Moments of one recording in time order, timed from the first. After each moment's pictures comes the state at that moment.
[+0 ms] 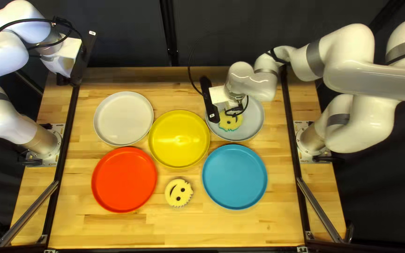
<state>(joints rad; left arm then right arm) 0.66 -0.86 -0.49 0.03 1.24 0.90 -0.44 -0.09 -0.49 -0.07 0.54 -0.58</state>
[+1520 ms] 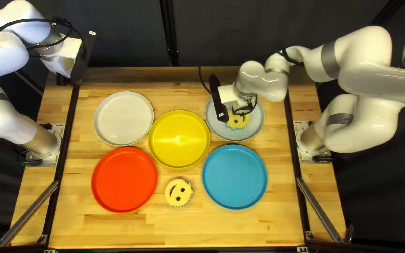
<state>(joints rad) 0.66 -0.86 -0.49 0.03 1.24 0.90 -0.50 -0.12 -0.44 -0.08 0.53 -0.62</state>
